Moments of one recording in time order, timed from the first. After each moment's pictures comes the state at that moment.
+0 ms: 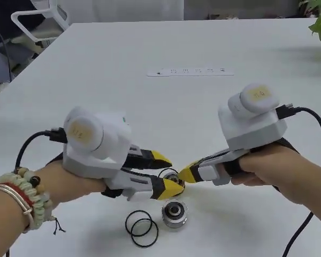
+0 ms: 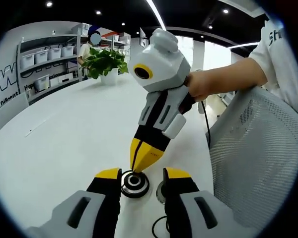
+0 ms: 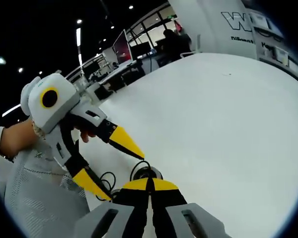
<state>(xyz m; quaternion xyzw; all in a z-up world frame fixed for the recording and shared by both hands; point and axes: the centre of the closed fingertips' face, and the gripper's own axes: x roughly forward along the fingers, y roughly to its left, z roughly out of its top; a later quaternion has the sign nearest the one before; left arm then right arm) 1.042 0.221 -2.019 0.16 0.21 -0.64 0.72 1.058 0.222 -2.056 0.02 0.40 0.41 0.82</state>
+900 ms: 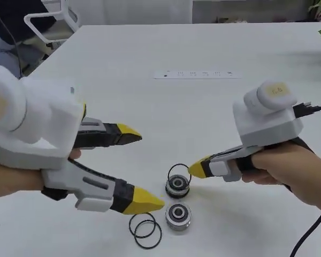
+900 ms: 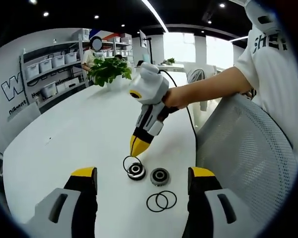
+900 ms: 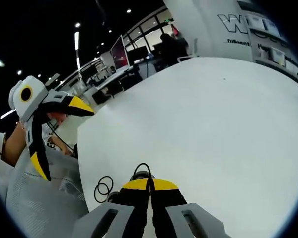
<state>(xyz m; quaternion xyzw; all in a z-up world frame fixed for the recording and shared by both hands) 1.020 0.276 -1.968 0.21 0.19 -0.60 0.74 1.065 0.211 -2.044 0.03 0.39 0.41 0.83</state>
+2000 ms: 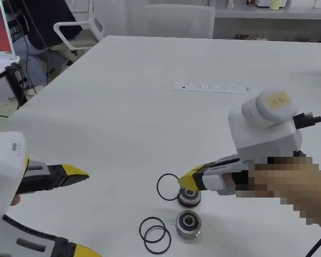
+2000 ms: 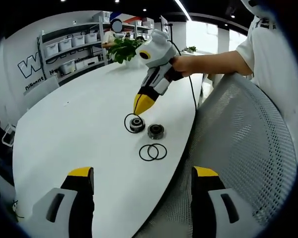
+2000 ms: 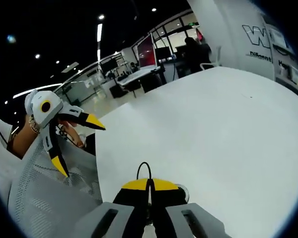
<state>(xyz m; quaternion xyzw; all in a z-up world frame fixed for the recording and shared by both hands) 0.978 0.364 -2.001 0.23 0.27 -0.52 0.78 1.043 0.260 -2.019 -0.02 0.36 0.48 0.80</state>
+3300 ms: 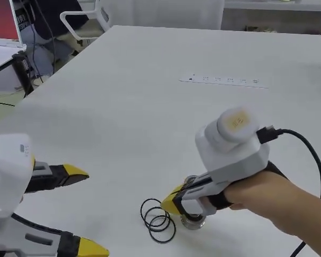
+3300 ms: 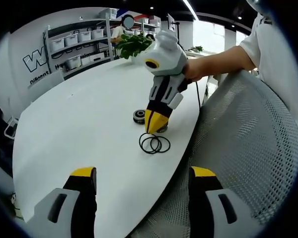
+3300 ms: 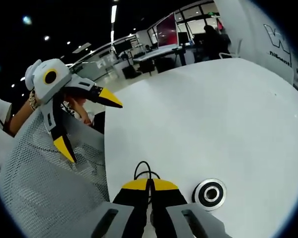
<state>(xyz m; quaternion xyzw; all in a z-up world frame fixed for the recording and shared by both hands) 0.979 0.371 -2.017 0.22 0.29 -0.50 0.79 1.009 0.294 -2.061 -0.08 0.39 0.52 0.75</state>
